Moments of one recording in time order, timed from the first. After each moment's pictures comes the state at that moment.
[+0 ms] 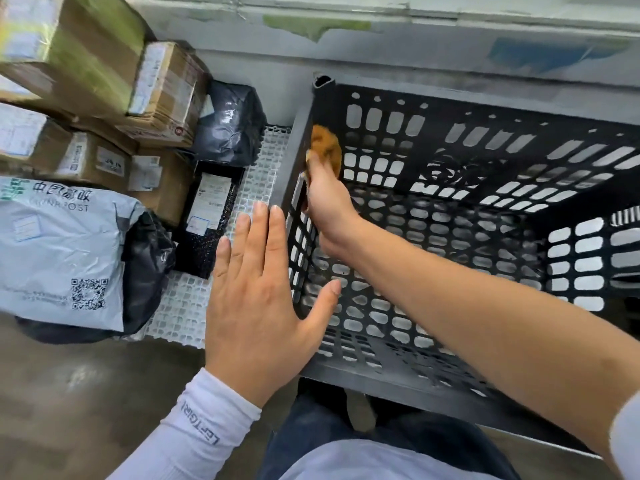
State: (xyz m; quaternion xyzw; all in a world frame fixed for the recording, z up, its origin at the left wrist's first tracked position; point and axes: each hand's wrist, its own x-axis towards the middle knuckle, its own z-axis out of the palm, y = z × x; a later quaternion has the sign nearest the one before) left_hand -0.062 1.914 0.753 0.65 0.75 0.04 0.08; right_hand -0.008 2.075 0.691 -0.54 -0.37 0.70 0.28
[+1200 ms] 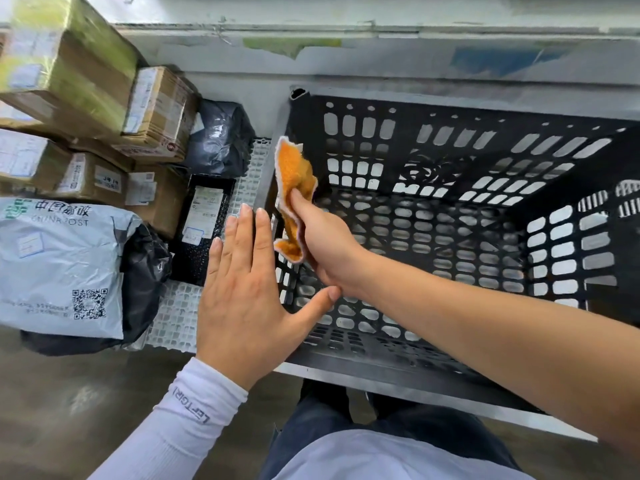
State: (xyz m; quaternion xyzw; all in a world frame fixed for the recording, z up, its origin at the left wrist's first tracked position) left_hand -0.061 1.914 0.757 0.66 0.75 0.03 0.09; right_hand 0.030 2.027 0.701 -0.48 -0.36 0.76 0.26
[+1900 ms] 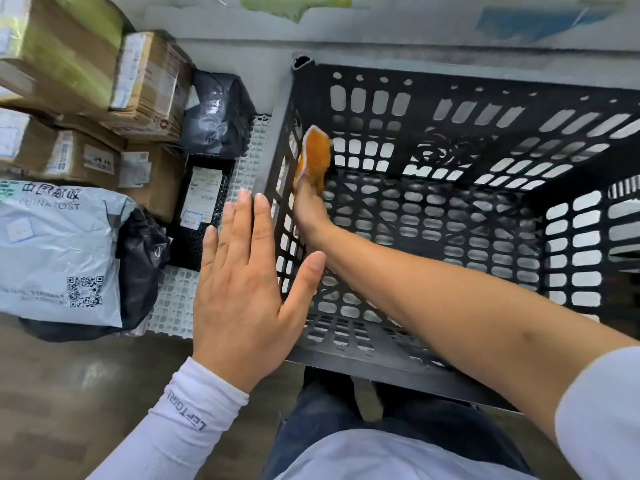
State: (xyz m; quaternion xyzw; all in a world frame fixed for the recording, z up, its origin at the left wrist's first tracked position) left_hand -0.060 1.916 0.755 0.65 0.75 0.08 0.10; right_hand -0.024 2.063 0.626 -0.61 -0.31 0.69 0.22
